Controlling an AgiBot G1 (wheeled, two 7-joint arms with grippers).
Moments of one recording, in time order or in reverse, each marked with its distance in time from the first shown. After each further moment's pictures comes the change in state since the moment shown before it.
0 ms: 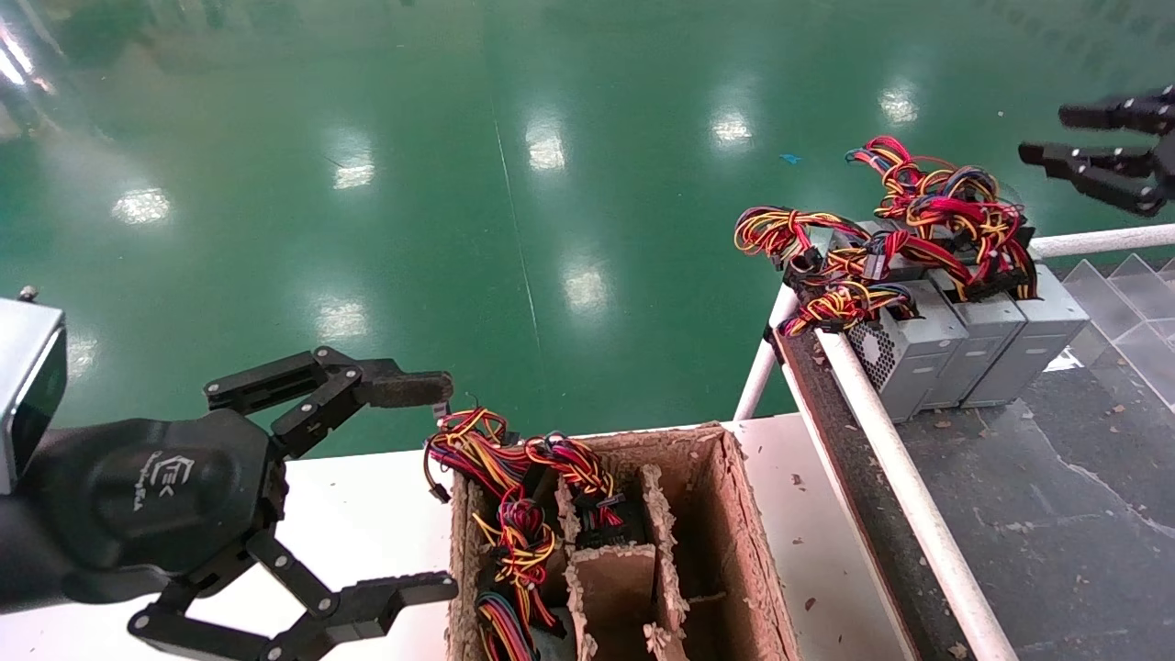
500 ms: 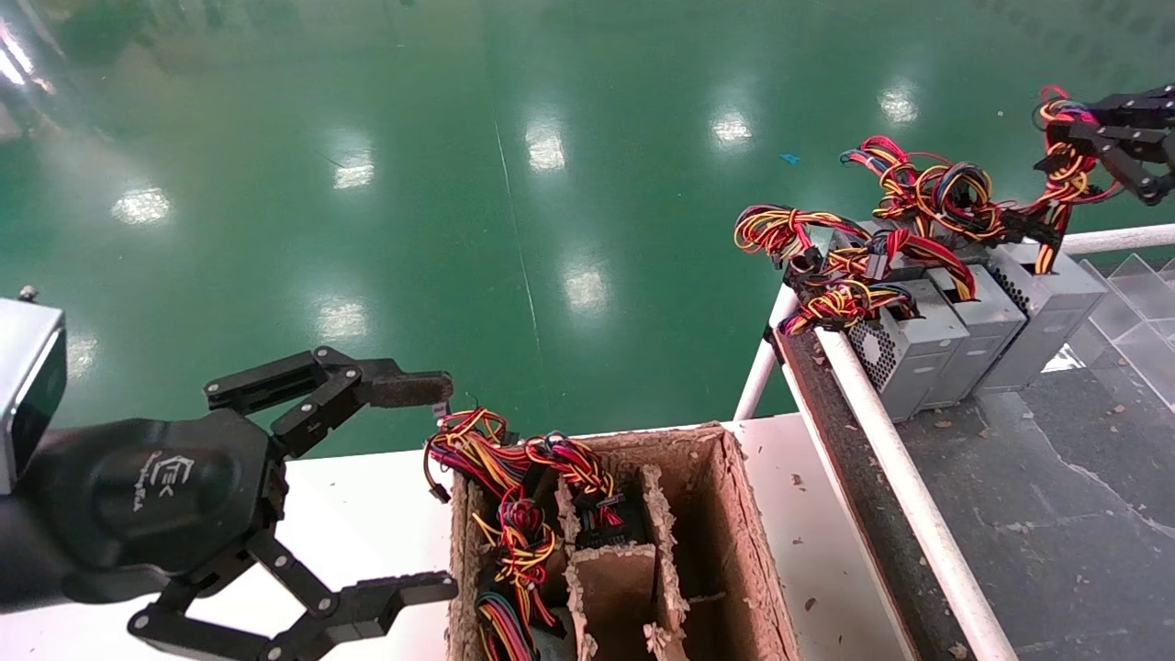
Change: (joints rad) left arm 0.000 0.000 0.000 0.000 0.000 0.000 0.000; right arm -0.072 0.020 -0.023 0.179 -0.066 0.129 0.052
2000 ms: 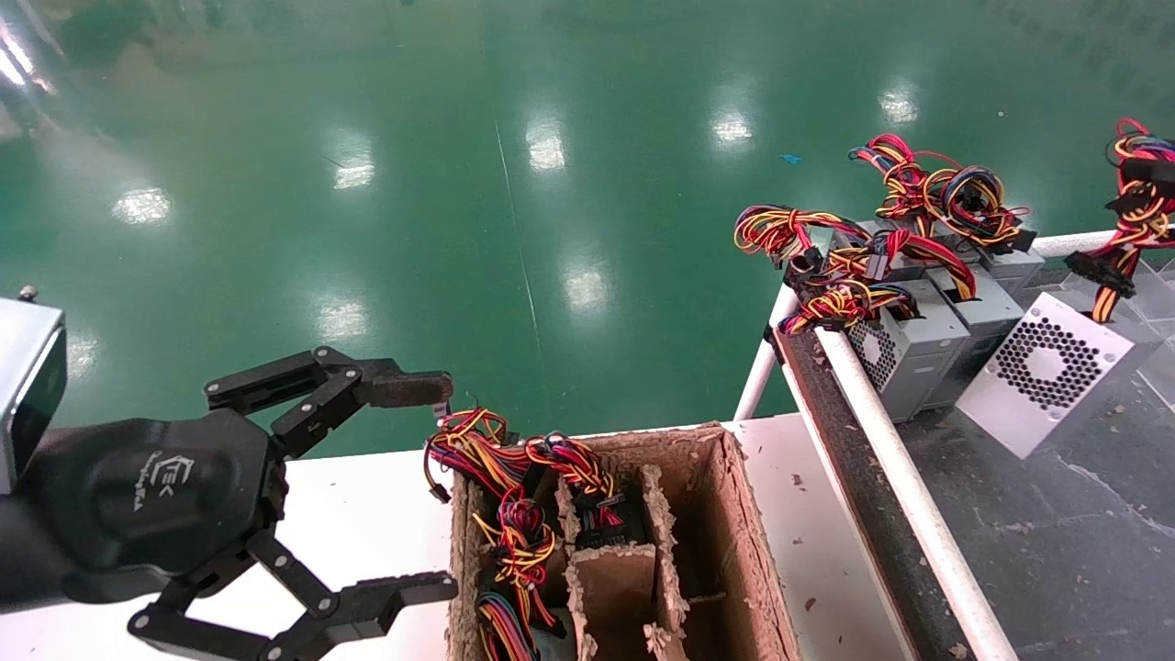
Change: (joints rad) left arm 0.000 0.001 -0.001 0.000 0.001 0.001 -0.001; right arm -0.293 0.251 0.084 0.422 0.134 0.043 0.173
